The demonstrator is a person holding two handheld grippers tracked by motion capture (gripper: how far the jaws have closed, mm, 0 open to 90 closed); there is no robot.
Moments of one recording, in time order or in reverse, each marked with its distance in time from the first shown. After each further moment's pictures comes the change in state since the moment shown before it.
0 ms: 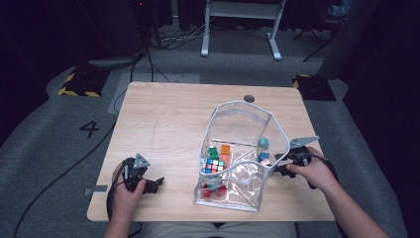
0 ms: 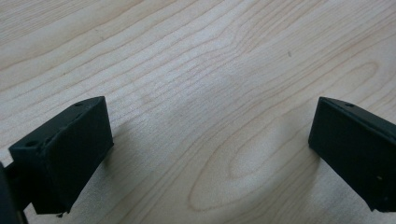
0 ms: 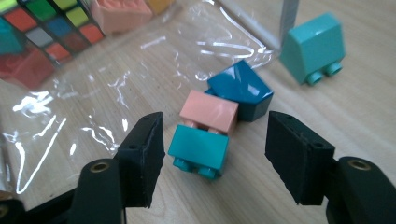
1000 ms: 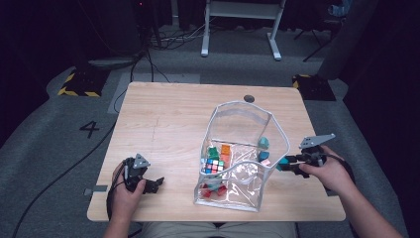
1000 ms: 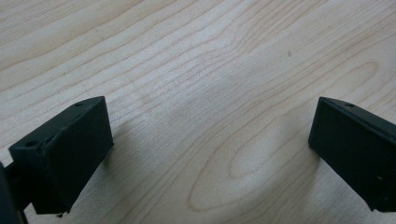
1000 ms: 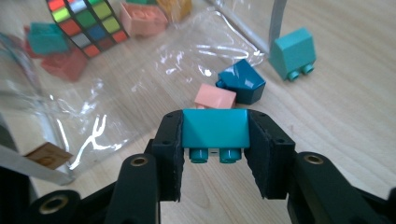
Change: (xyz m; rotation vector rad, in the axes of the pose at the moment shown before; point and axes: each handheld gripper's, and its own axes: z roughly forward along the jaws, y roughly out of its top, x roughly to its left) left arm 0.000 0.000 0.000 0.001 0.000 0.000; right arm 0.011 0.009 -0.053 0.021 -0.012 -0.028
